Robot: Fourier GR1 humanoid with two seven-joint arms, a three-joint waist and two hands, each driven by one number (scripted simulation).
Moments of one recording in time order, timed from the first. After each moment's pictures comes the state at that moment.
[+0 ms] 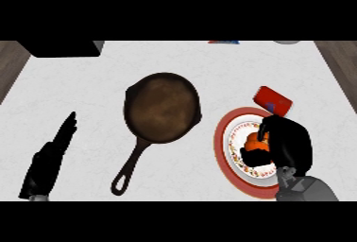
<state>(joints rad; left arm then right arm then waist) 0.10 0.25 -0.01 -1.63 -0.14 0.03 0.15 -0.17 -0.26 0.35 -1.70 1.04 0.10 0.85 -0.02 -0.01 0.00</state>
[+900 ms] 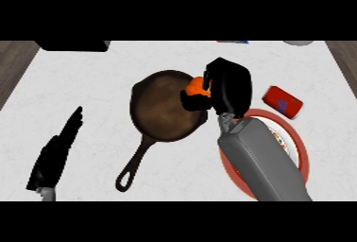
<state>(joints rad) 0.05 0.23 -0.01 -1.60 -0.16 0.01 0.14 -0.67 -0.03 0.33 -1.36 1.08 -0.13 0.79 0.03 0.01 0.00</state>
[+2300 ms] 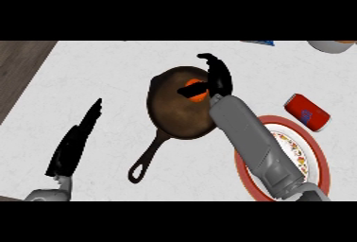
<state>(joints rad) -0.04 0.19 -0.07 -1.57 -0.20 -0.02 0.13 -0.96 0.00 0.23 -0.57 0.26 -0.56 0.37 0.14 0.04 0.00</state>
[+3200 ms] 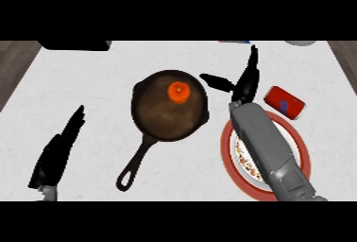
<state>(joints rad) 0.04 0.21 -0.01 -1.60 -0.18 -0.01 0.14 -0.83 -0.02 0.01 -0.61 -0.01 -0.91 -0.10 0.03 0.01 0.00</state>
